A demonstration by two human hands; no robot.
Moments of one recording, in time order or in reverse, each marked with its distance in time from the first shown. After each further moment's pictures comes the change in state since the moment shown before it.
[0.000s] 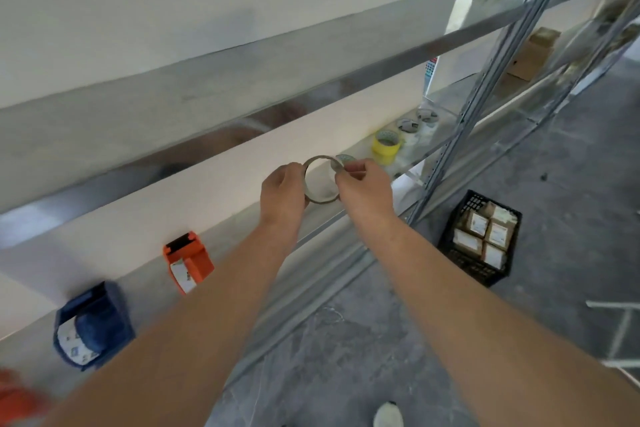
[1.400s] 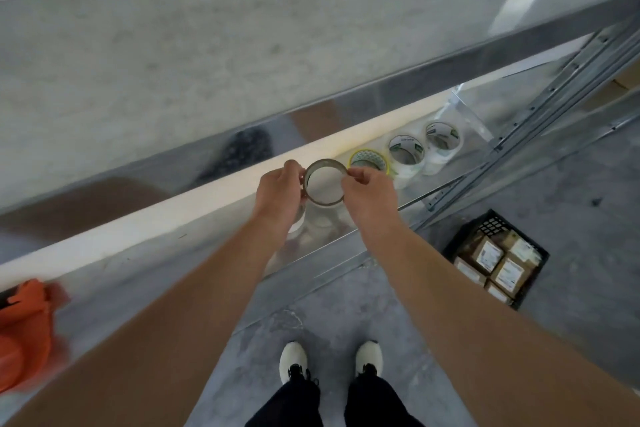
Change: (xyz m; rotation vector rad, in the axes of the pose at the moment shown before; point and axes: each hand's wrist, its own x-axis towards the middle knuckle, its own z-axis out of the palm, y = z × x) left_hand 0.220 -0.060 0.230 0.193 0.177 -0.263; right_hand 0.347 0.079 -0.043 -0.266 -0.216 0.145
